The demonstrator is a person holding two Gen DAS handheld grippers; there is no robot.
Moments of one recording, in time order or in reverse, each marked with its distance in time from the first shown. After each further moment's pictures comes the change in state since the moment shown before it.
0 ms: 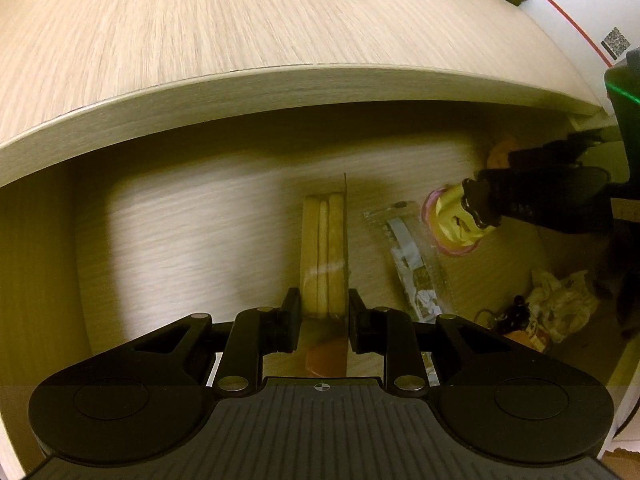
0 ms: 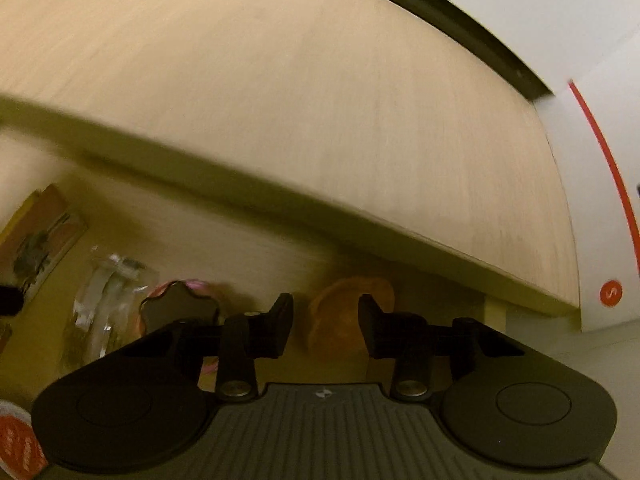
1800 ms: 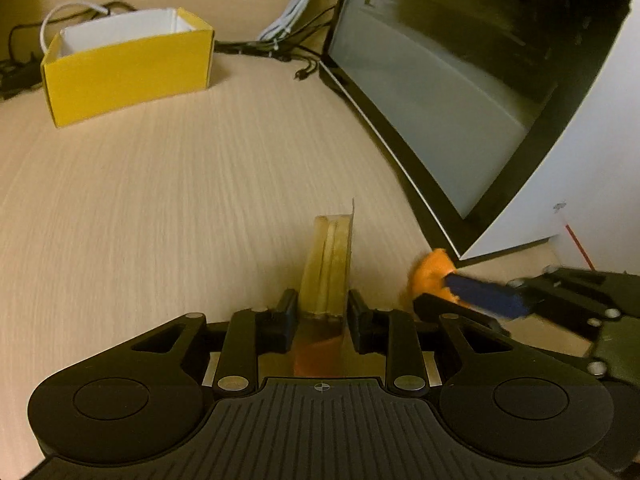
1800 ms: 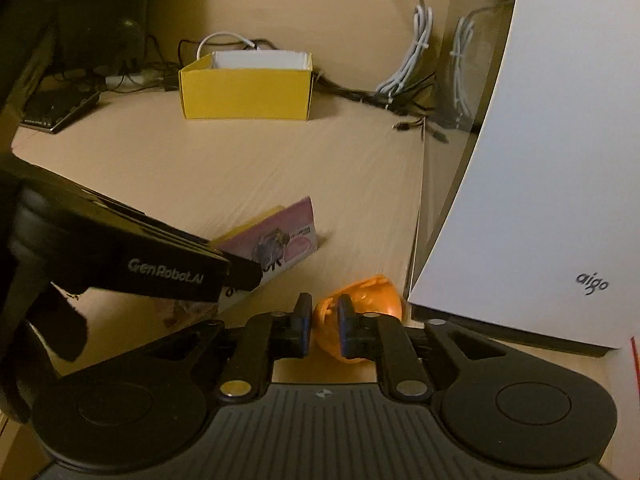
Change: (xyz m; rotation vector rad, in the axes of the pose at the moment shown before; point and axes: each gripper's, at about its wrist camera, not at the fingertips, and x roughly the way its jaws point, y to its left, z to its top) left arm -0.080 0.045 0.145 -0.063 -0.360 0.024; right arm -0.119 0.058 0.072 0.057 -0.492 0.306
